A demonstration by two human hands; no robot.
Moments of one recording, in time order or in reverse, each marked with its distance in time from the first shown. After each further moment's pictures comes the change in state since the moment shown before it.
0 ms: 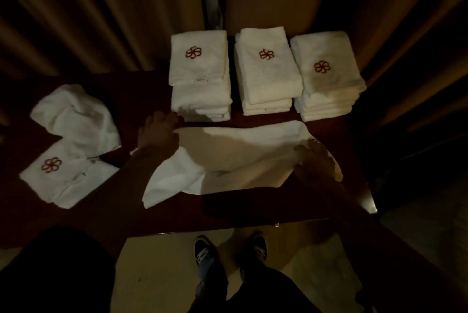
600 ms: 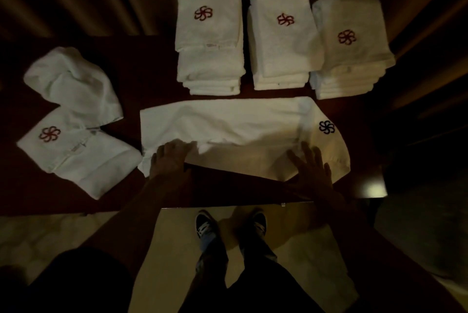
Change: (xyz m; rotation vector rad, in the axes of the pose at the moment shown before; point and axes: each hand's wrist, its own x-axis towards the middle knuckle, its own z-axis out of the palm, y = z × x) left_hand -0.106 -0.039 0.097 -0.075 -0.223 0.067; right_hand -0.040 0.021 0.071 -0.222 -0.148 -0.148
